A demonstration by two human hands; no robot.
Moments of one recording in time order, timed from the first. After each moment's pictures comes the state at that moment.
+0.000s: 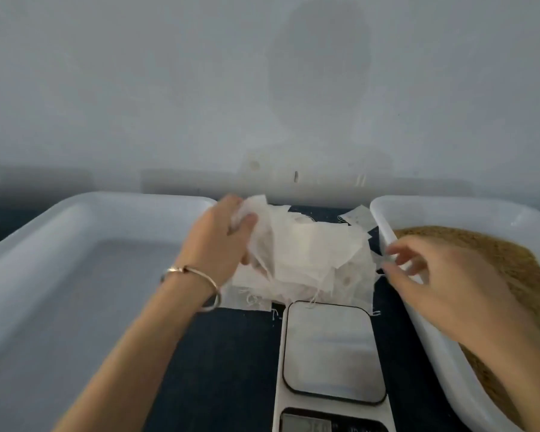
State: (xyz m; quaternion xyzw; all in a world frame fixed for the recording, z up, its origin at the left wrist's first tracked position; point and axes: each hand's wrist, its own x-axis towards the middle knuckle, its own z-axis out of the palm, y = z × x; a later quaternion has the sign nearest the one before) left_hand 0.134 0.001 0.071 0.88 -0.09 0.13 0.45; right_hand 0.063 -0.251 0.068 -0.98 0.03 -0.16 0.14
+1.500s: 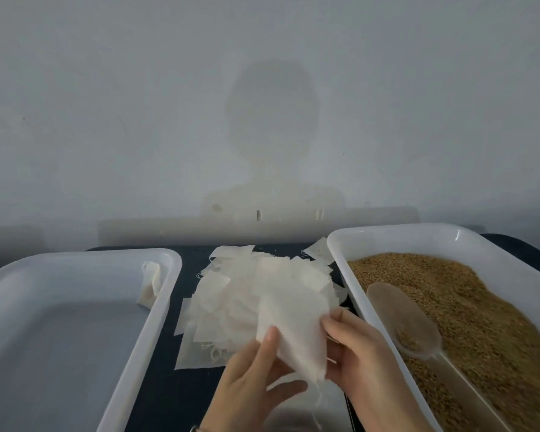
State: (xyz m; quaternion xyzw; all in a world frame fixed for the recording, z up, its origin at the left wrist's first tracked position) left_hand 0.075 -0.069 0.011 0.55 0.02 -0.18 0.82; right_hand 0.057 -0.208 0.033 -0.53 0.08 0.00 0.85
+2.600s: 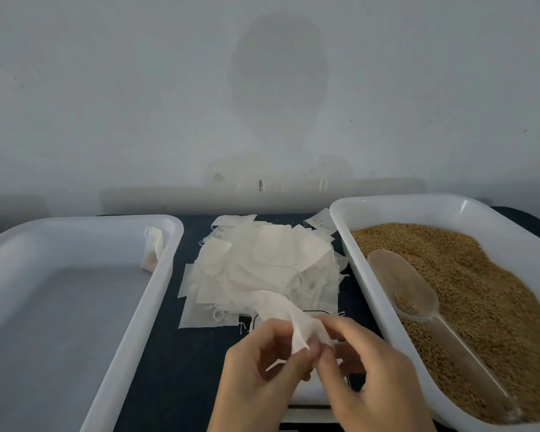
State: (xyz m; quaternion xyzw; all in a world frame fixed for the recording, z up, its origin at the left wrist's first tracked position) left_hand 0.034 -0.068 0.019 0.68 -0.13 -0.08 0.71; right_hand 0.002 -0.196 0.018 -0.87 -0.02 -0.26 0.41
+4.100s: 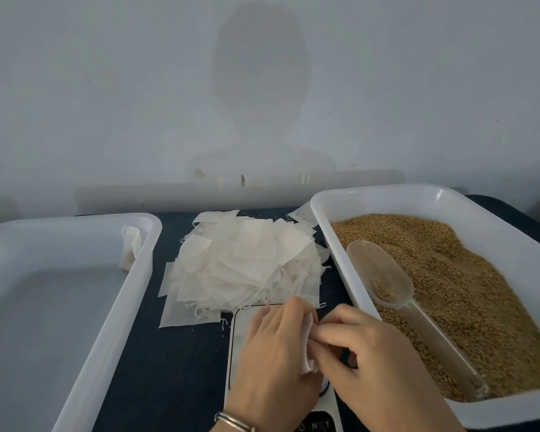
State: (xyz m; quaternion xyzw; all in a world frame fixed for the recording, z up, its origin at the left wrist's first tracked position) left_hand 0.048 -0.103 0.000 0.85 -0.34 0.15 0.37; right_hand -0.003 -0.226 0.043 -0.95 -0.06 -0.09 0.30
